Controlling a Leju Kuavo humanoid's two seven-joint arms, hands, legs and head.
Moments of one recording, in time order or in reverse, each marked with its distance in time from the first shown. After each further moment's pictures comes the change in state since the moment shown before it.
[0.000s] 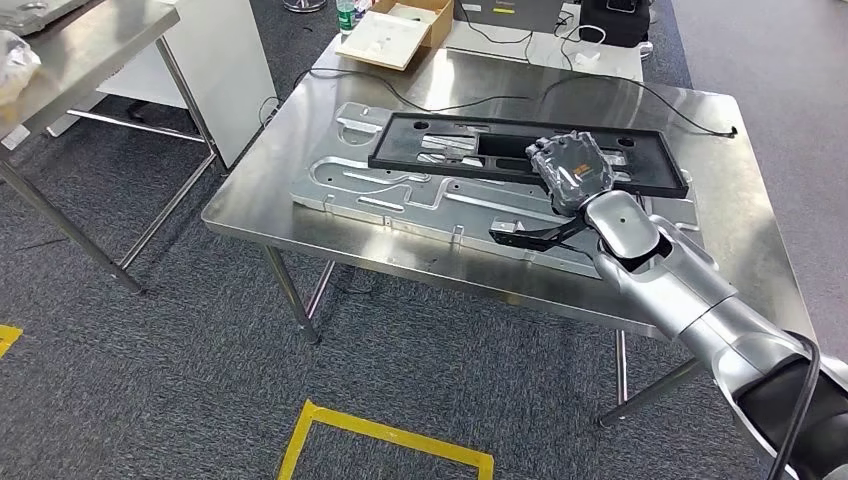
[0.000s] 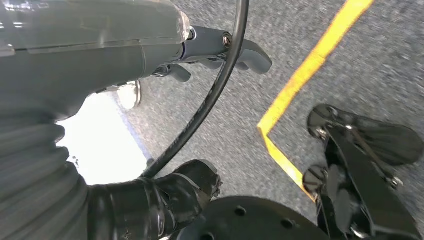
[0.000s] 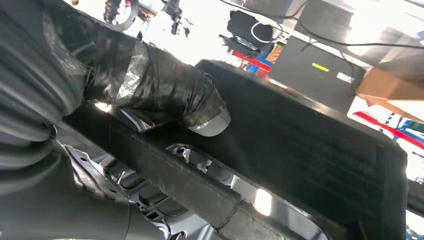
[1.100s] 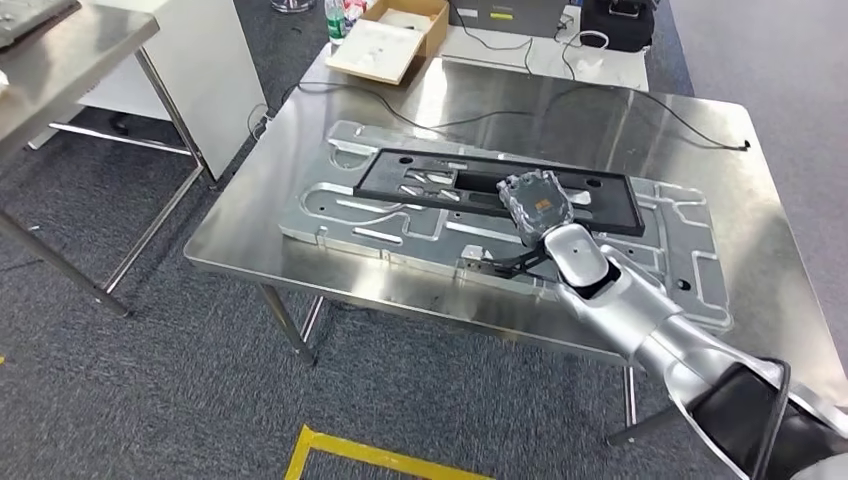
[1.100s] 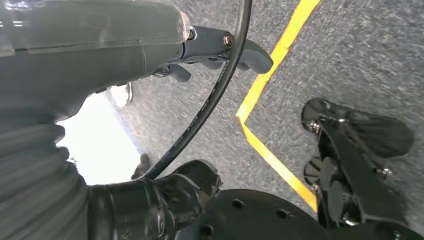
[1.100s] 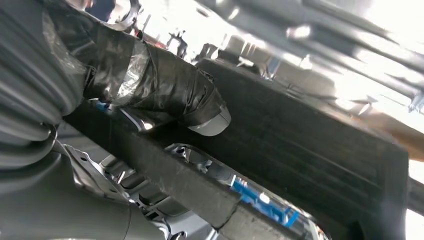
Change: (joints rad) left arm 0.002 -0.009 0.027 -0.041 -0.043 -0.055 0.011; right arm 0.038 0.145 0.063 0.145 0.070 -0.021 0.107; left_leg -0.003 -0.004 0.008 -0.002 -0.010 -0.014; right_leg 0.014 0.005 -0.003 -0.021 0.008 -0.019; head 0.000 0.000
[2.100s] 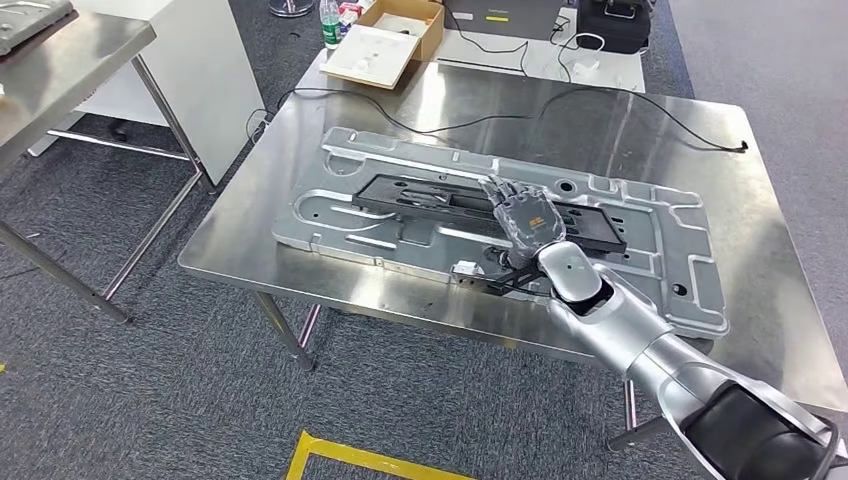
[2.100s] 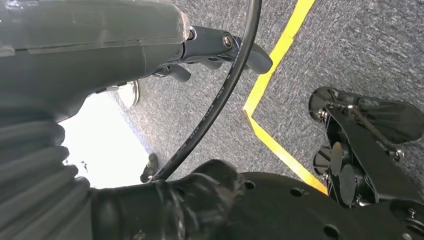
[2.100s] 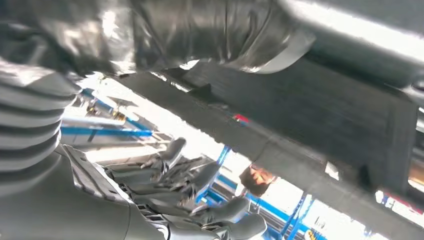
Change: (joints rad) left arm 0.002 -0.051 0.003 -0.093 -0.002 -0.067 0.007; right arm 0.080 0.022 -0.055 -0.050 -0.062 0.021 -0.023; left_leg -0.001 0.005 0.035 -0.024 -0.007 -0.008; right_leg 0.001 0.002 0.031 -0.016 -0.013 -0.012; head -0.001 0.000
